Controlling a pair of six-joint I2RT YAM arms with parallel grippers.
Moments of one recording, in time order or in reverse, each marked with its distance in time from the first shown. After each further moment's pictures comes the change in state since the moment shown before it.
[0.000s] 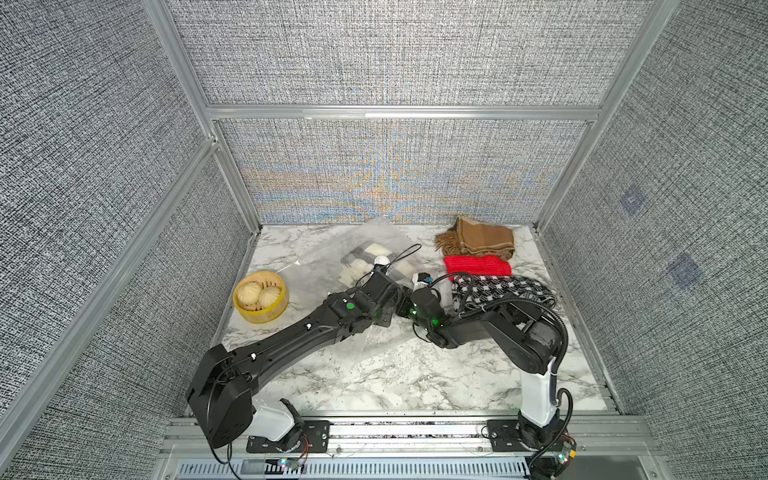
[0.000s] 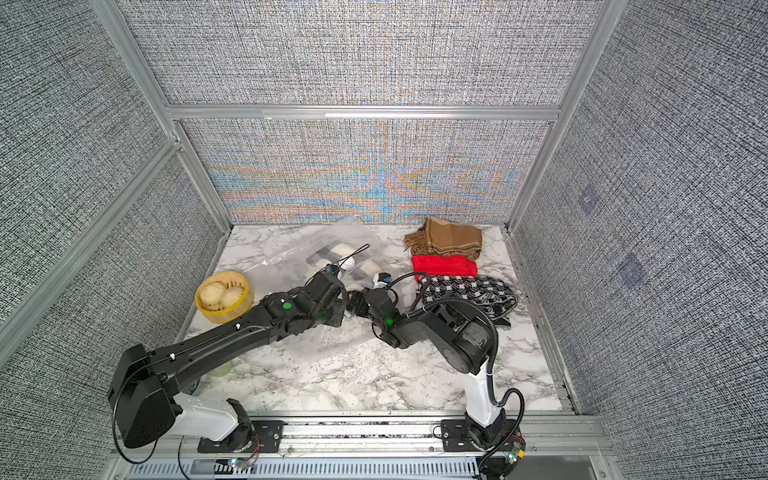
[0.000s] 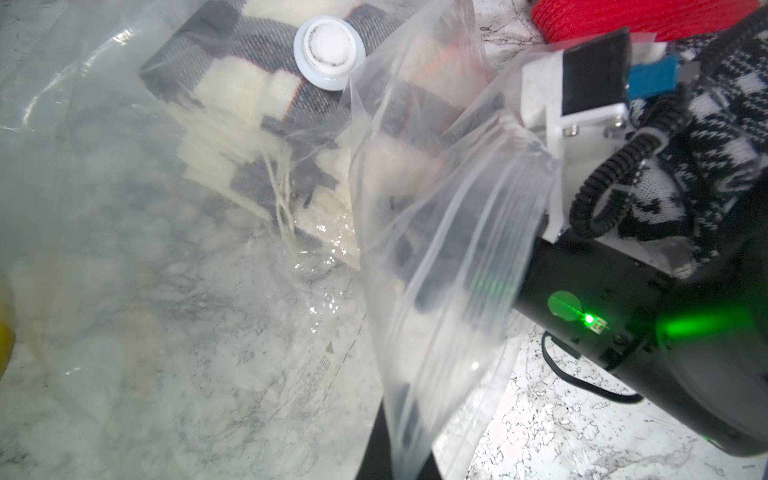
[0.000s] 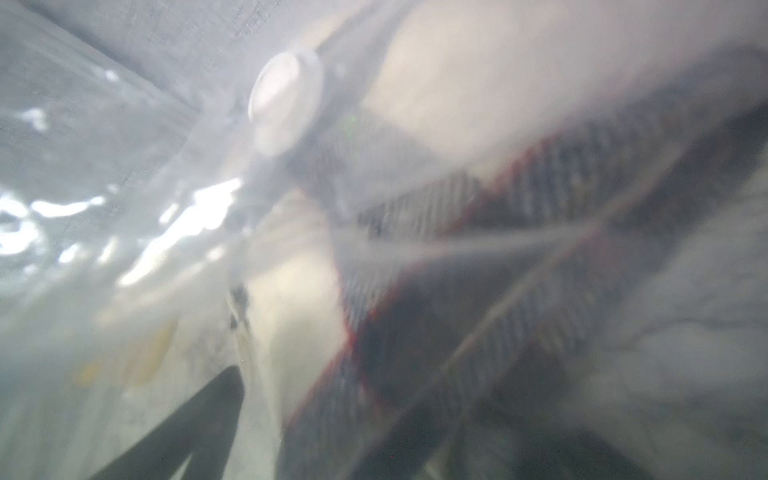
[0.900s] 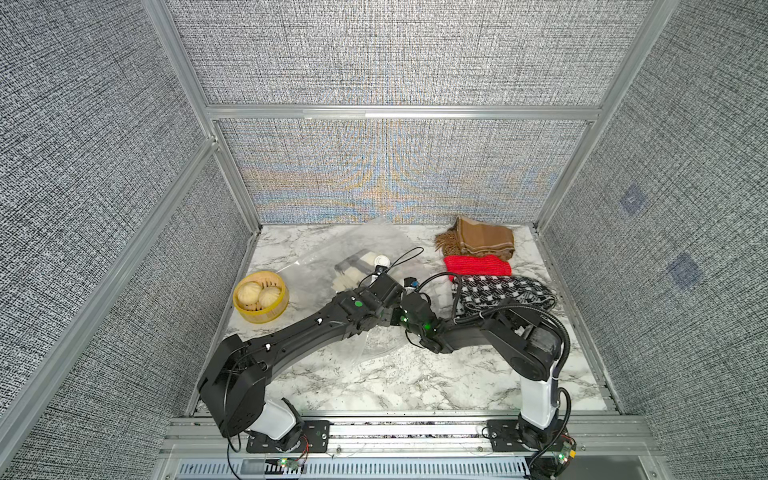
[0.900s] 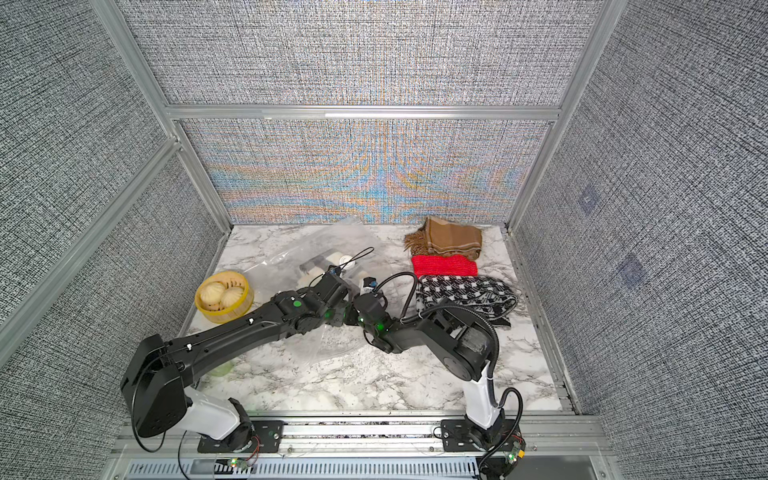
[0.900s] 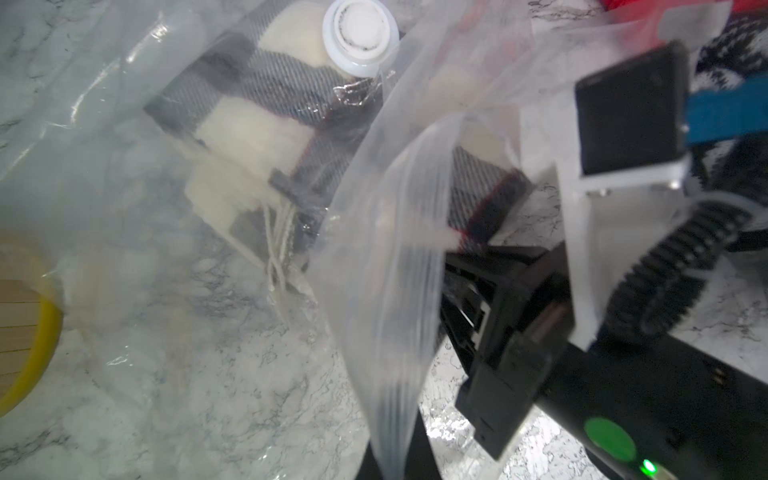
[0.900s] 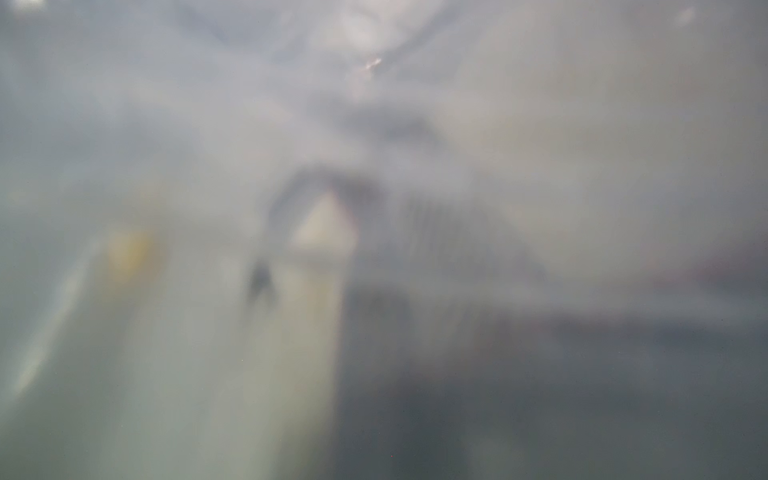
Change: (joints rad) left arm 0.002 0.076 0.011 -0.005 -0.099 -0.005; right arm 0.095 -0.064 -0.025 -0.072 -0.036 -0.069
